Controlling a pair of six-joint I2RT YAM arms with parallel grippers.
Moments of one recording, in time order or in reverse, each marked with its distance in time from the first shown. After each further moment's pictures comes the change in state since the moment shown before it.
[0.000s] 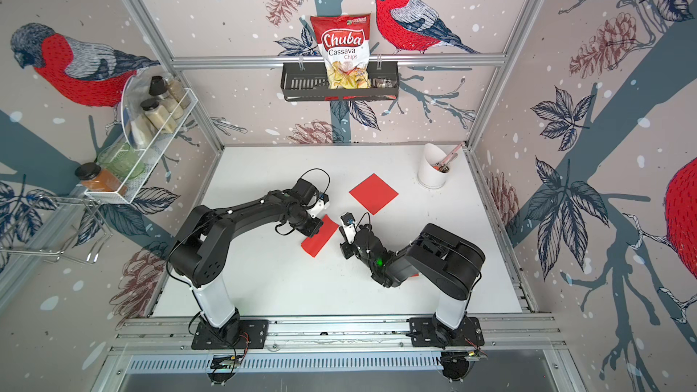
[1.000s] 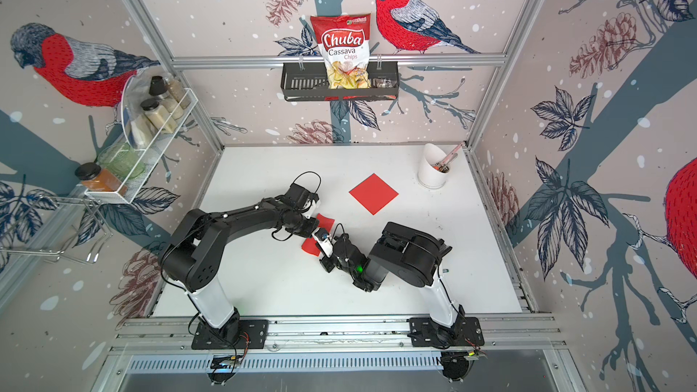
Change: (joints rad) left arm 0.029 -0.039 -0.116 0.152 0.003 -0.190; right arm 0.114 0.283 0.158 0.086 -0.079 -0.072
